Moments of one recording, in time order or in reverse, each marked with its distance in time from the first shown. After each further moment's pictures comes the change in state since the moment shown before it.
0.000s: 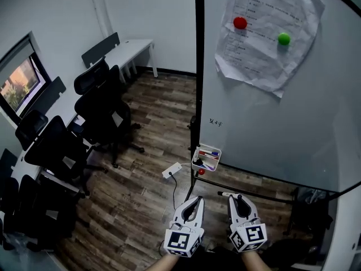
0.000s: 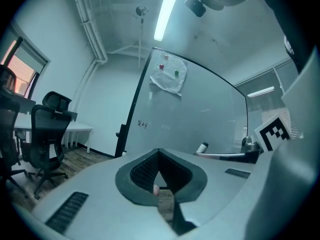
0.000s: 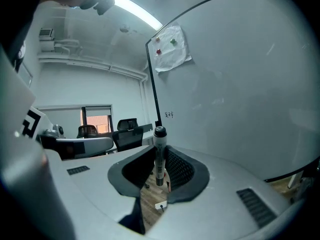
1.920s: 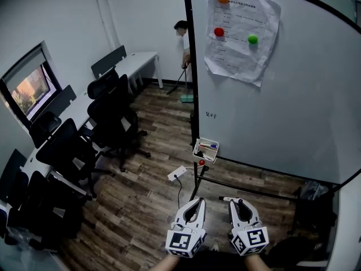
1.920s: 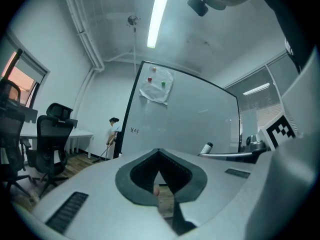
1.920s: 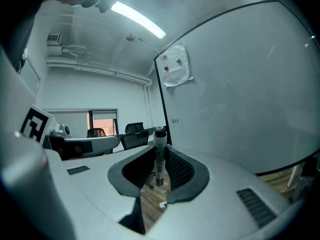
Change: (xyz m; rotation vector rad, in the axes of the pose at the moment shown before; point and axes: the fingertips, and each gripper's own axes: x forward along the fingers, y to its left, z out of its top) left arm -0.077 -0.059 0.012 0.052 -0.040 0.003; right arm -0.101 0.033 0.005 -0.006 -0.044 0.030
